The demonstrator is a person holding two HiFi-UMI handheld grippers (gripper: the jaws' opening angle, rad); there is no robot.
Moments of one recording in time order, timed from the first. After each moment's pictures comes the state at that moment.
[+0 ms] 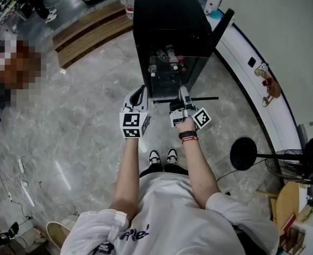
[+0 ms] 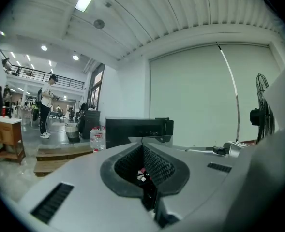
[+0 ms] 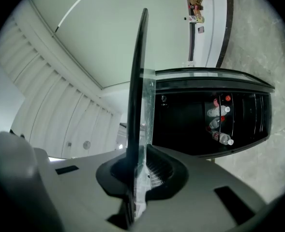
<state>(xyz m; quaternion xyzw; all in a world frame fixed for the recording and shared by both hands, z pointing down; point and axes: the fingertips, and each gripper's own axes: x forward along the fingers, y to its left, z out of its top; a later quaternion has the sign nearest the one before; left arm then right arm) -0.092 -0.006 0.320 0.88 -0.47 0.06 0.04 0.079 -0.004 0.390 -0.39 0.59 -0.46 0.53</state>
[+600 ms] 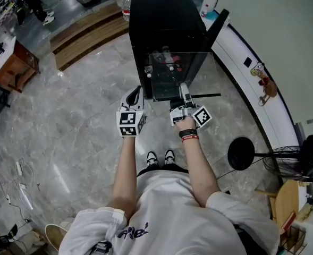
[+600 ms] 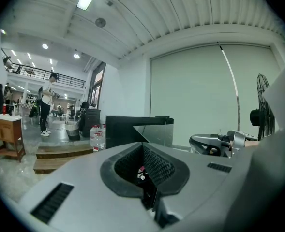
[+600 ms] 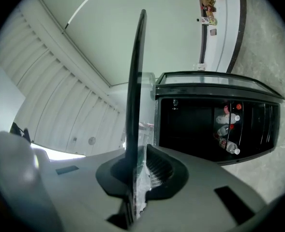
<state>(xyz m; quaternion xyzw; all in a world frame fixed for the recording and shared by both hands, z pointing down) -0.092 -0.001 0.333 0.88 -0.48 0.06 0.05 0.096 0.005 0.363 -0.39 0.63 -0.42 0.53</state>
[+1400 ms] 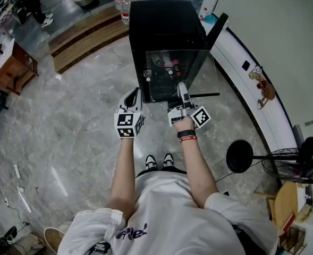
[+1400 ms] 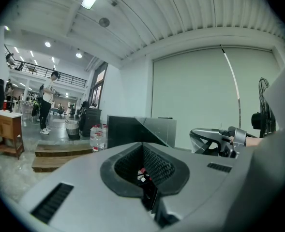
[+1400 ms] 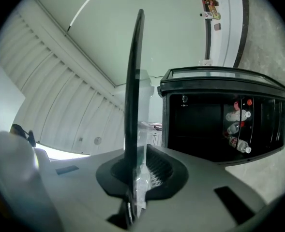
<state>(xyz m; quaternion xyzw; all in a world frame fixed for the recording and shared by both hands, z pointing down) -0.102 -0.014 0.333 0.88 -0.48 0.05 0.06 0.085 -0.008 0.336 -0.37 0.64 -0.40 0.54</state>
